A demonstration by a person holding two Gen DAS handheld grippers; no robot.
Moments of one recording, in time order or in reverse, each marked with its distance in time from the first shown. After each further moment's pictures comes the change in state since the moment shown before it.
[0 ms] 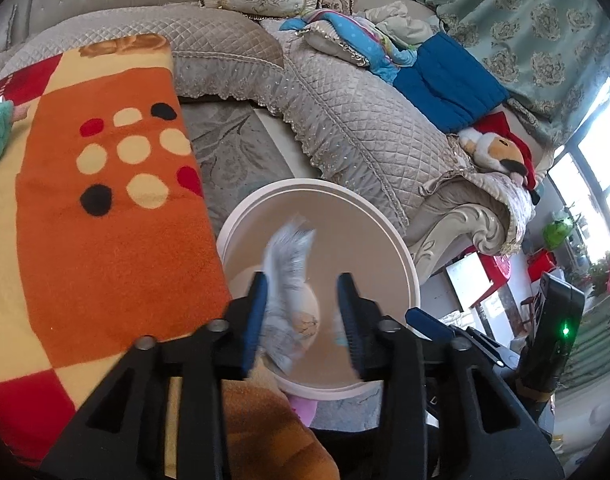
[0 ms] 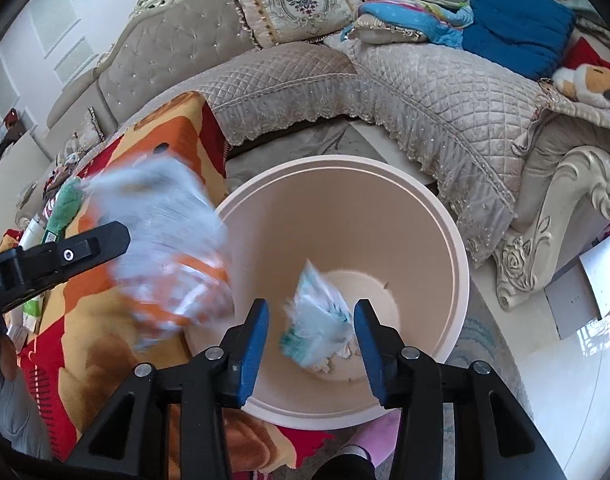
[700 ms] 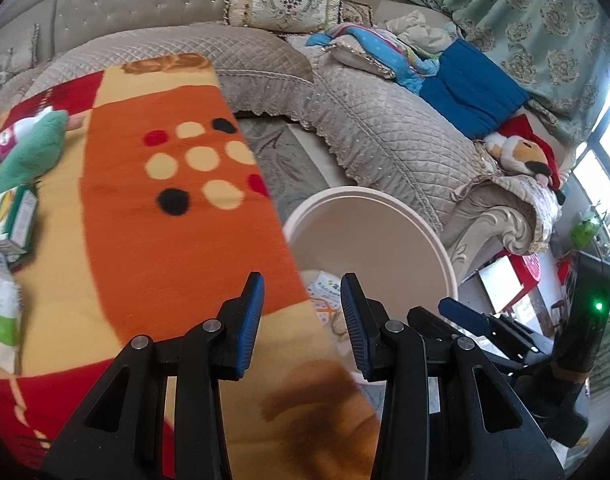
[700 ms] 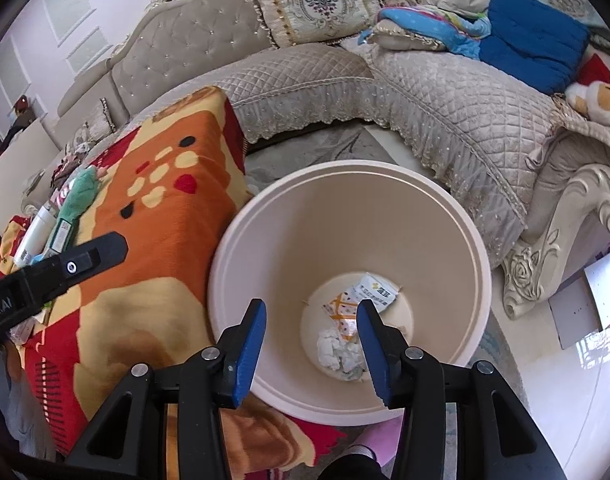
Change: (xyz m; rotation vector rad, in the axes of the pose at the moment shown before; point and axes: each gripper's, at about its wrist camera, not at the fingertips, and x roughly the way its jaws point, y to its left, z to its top) left arm -0.032 0.026 -0.016 0.022 -0.062 0.135; right arm -0.007 0.033 0.000 -0.055 -0.012 0.026
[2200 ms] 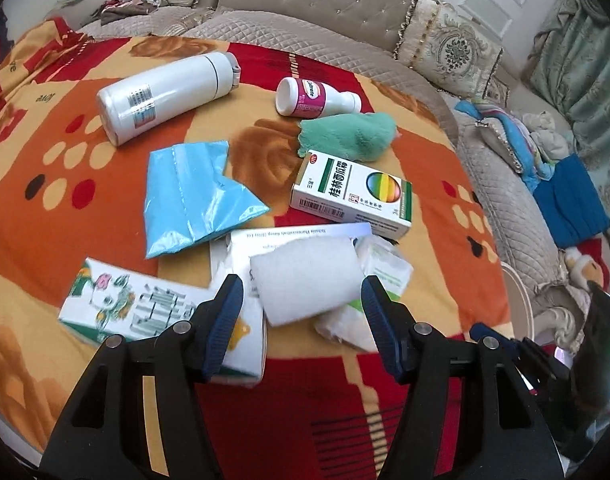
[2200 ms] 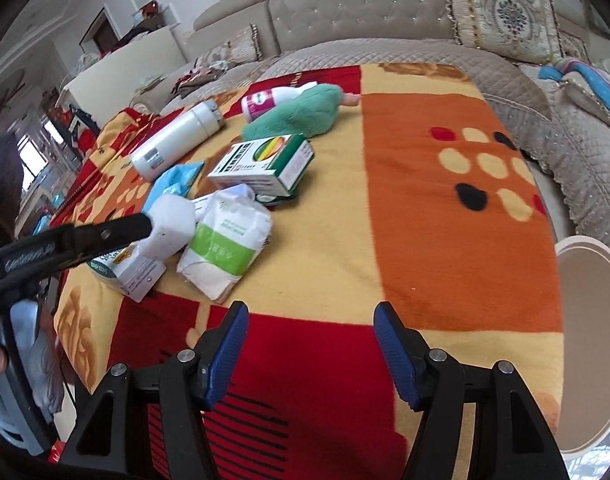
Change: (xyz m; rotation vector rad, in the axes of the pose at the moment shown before) left arm -0.122 0.248 -0.049 -0.396 -0.067 0.239; right arm 0.035 0.247 -0.015 -0.378 0.113 0.309
